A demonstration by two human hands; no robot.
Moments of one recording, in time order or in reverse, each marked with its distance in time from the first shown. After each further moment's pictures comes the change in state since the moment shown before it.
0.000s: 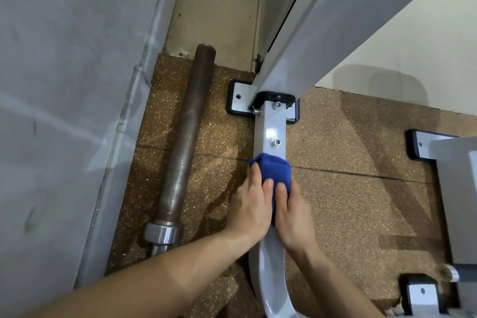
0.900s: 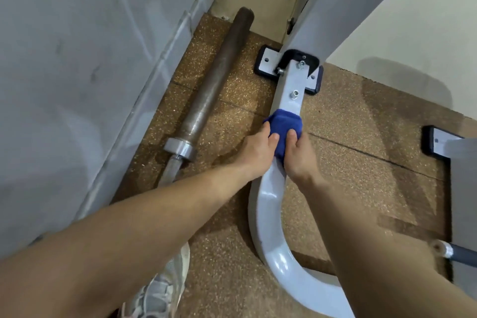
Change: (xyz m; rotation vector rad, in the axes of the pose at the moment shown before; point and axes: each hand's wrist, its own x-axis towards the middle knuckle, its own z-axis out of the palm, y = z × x) left_hand -0.013 -0.033 0.021 -0.127 0.057 -0.047; right_hand 0.014 0.025 0.001 -0.072 -0.098 -0.025
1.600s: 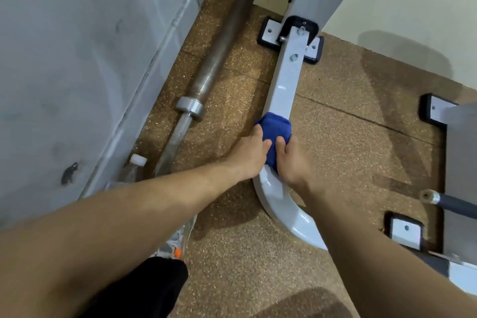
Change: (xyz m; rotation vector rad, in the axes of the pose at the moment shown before) left_hand -0.112 -0.020 0.017 0.223 -0.094 -0.086; right_hand -0.114 0.027 -0.010 0.012 -0.192 -0.105
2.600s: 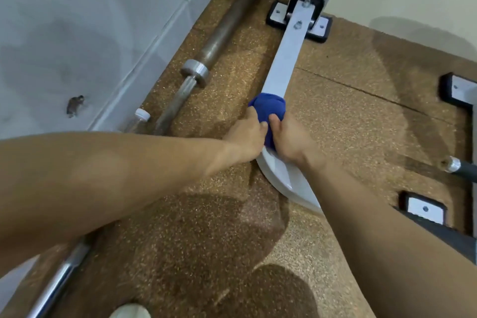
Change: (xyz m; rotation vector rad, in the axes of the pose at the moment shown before) left_hand -0.056 -0.012 0.051 0.104 0.179 -0.082; right_hand -0.024 0.045 0.009 -0.313 -0.107 -0.181
